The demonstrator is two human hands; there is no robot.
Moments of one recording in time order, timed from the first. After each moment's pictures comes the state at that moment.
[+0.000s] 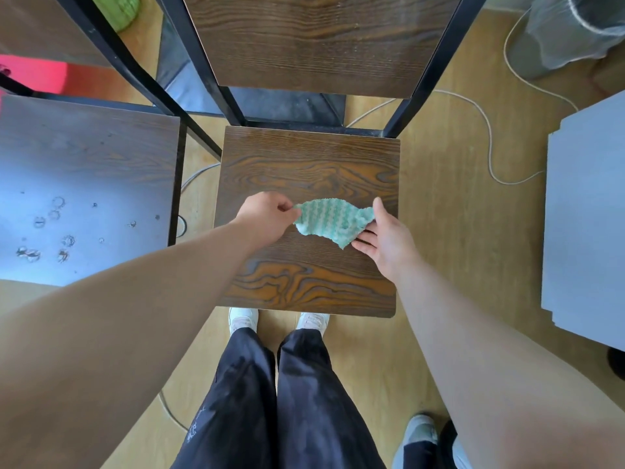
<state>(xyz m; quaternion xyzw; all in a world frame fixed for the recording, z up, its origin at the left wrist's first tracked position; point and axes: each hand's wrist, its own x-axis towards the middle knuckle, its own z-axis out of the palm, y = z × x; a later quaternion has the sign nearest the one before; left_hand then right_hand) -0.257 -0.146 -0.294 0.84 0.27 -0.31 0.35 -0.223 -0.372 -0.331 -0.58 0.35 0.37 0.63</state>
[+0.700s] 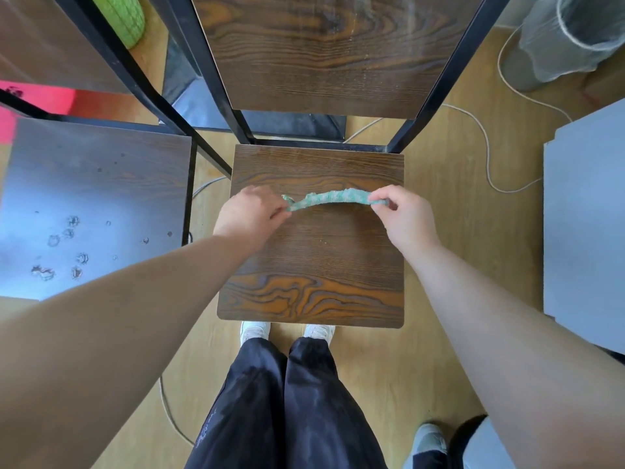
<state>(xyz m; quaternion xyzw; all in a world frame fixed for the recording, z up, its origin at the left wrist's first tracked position) -0.256 -0.098 -0.286 0.96 0.04 -0.14 0.22 -0.180 -0.365 -0.299 -0.92 -0.04 0.18 0.36</state>
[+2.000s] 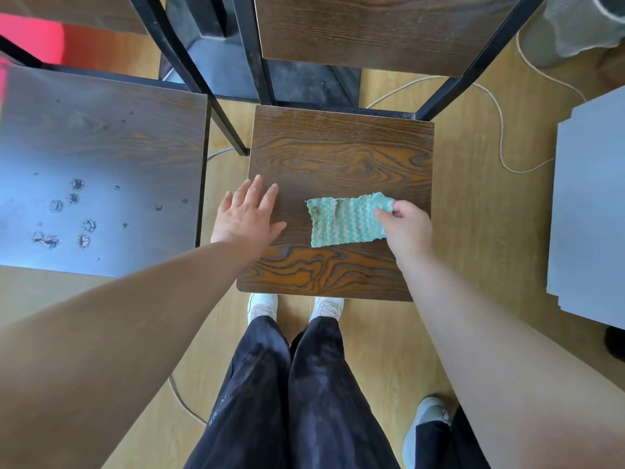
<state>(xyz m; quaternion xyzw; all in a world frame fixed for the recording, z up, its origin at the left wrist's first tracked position) -0.336 -0.066 -0.334 0.96 0.07 -0.27 0.06 -0.258 -0.332 -0.344 -0.88 0.19 0.23 0.36</state>
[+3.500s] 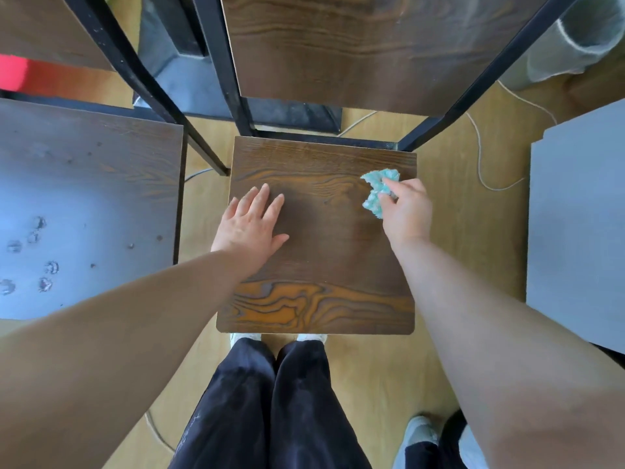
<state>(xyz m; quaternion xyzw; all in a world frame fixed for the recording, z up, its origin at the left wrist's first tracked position) -0.279 -0.074 -0.354 0.96 0.02 -0.26 0.06 -0.172 -0.322 -0.339 -0.95 0.08 0.13 0.26</state>
